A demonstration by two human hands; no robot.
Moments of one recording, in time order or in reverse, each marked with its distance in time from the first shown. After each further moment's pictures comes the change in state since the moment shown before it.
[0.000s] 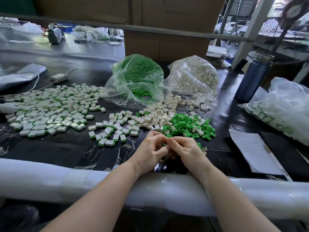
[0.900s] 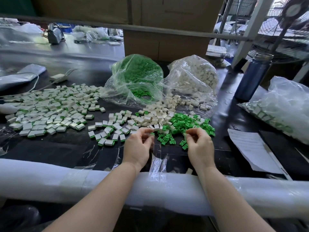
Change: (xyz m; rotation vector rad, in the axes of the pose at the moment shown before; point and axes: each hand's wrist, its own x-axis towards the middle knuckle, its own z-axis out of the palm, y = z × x) left_hand 0.003 -0.011 -0.006 0.040 0.396 -0.171; right_hand 0.005 0.009 -0.015 -0.485 0.622 -0.031
